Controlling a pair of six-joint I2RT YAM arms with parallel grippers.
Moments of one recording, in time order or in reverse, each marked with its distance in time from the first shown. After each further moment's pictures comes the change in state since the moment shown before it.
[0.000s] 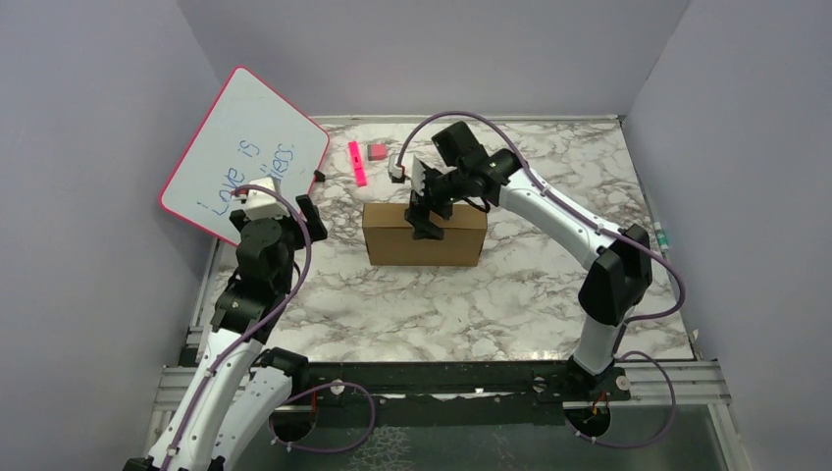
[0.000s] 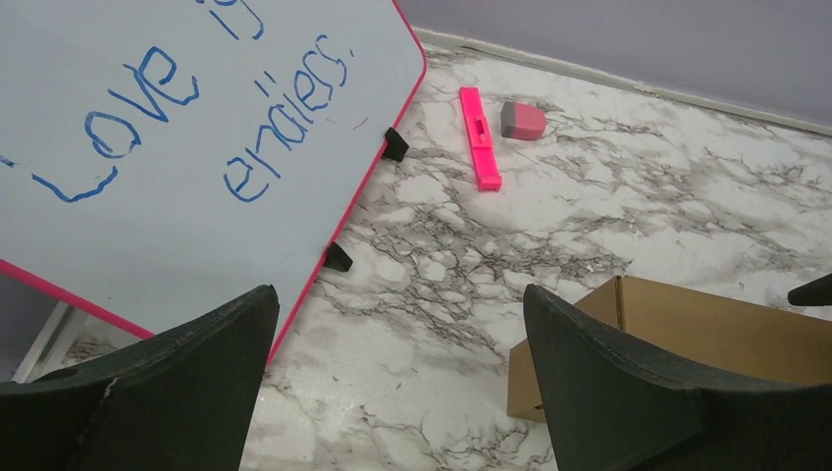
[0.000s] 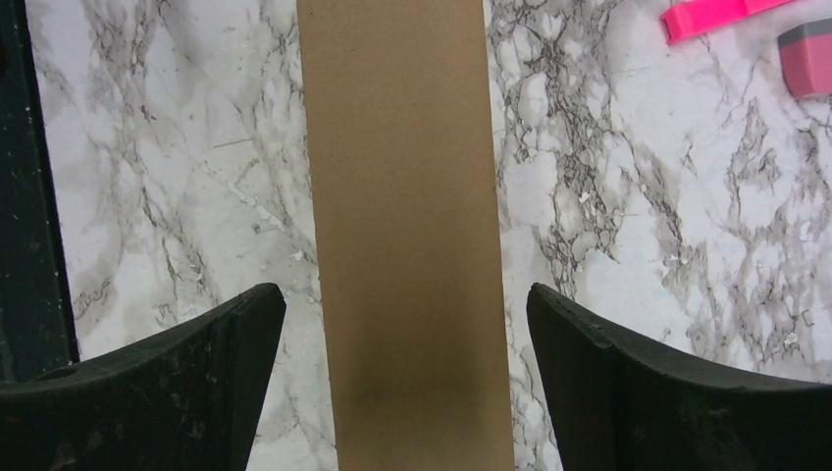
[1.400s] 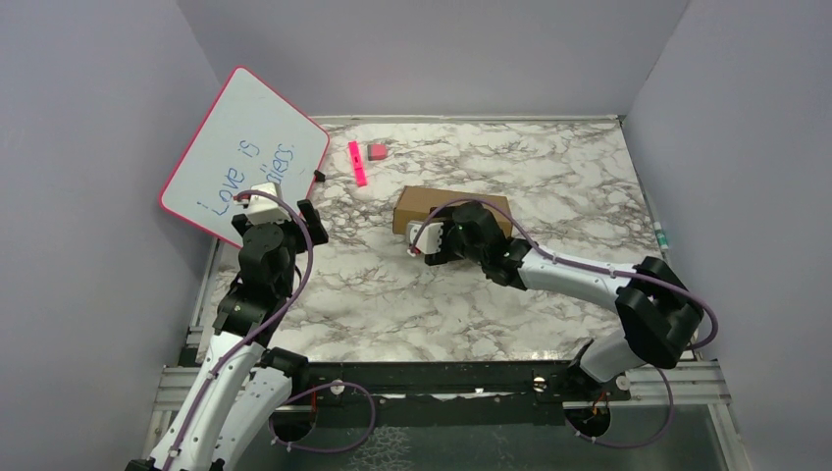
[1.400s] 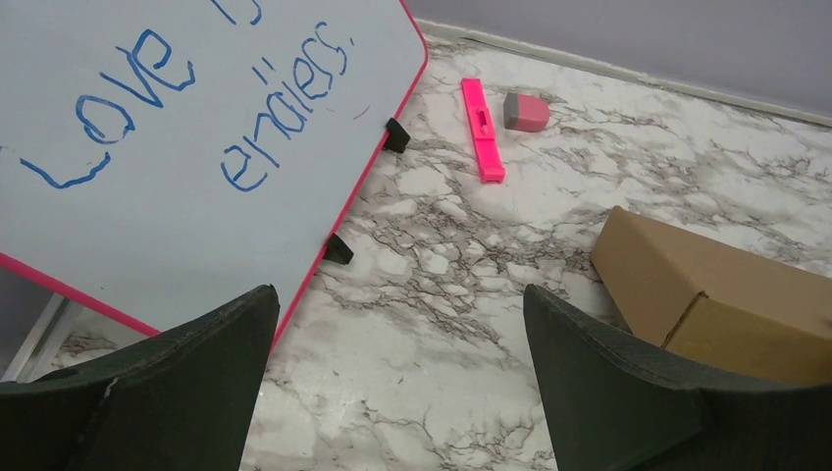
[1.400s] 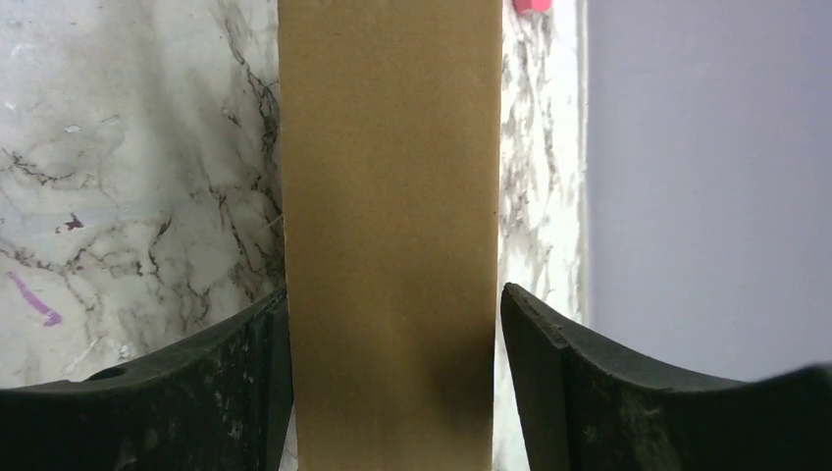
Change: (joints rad) left arm -0.002 -0.025 -0.047 0.021 -0.001 0.000; right arm 0.119 -0.301 -0.818 0.853 0.600 -0.341
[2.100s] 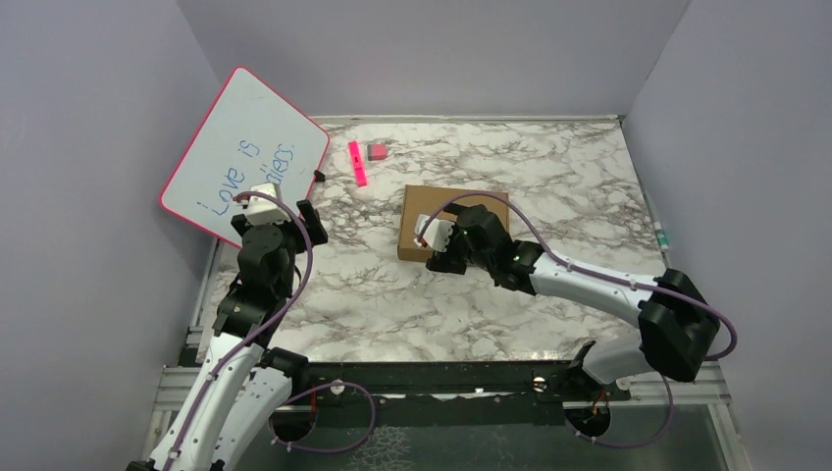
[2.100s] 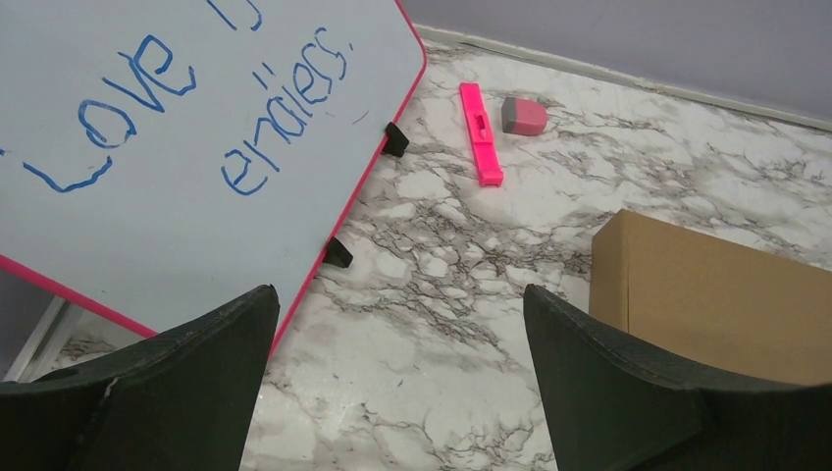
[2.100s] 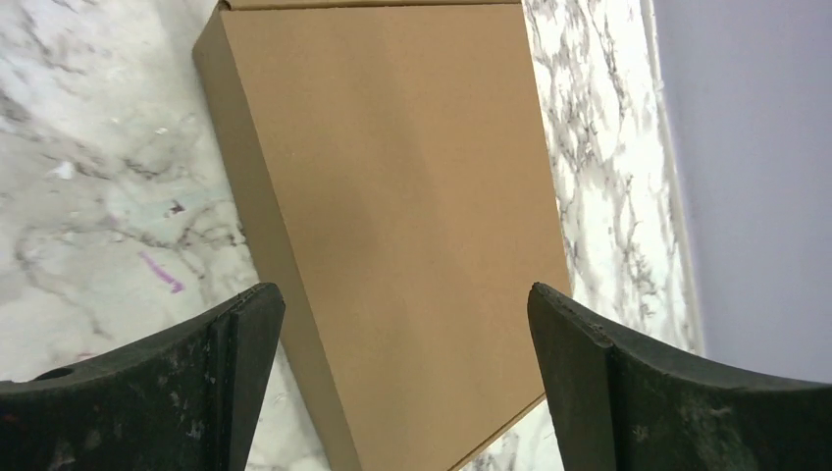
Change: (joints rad) left arm 0.000 -0.008 -0.004 0.007 0.000 0.003; right arm 0.037 -0.071 -0.033 -0.080 0.085 0.230
